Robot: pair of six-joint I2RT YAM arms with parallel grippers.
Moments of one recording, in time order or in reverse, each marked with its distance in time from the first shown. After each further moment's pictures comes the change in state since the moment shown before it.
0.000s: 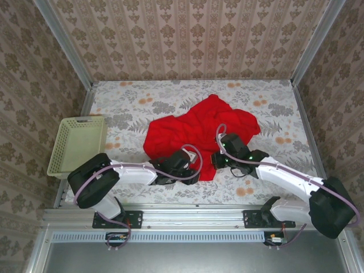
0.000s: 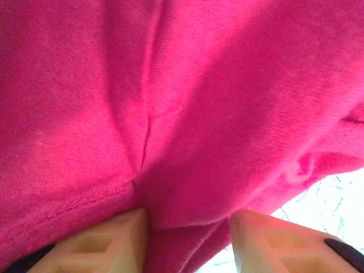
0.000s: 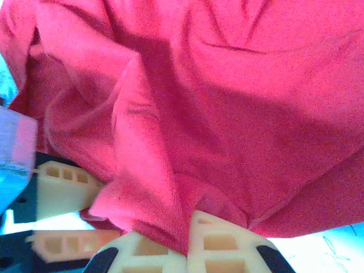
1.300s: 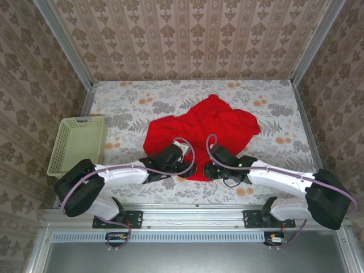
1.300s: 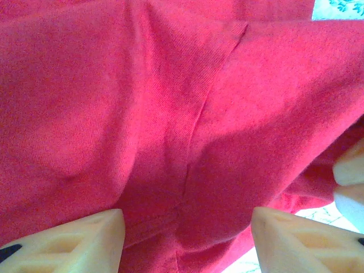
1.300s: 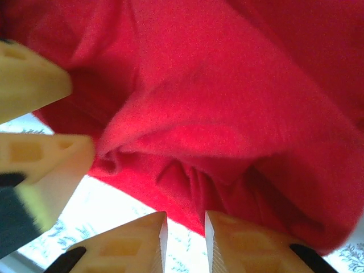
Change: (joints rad) left arm 0.071 -0.138 -0.026 -0.011 -0.061 0.021; right arm 0.209 0.090 0.003 -0.052 0.113 0.237
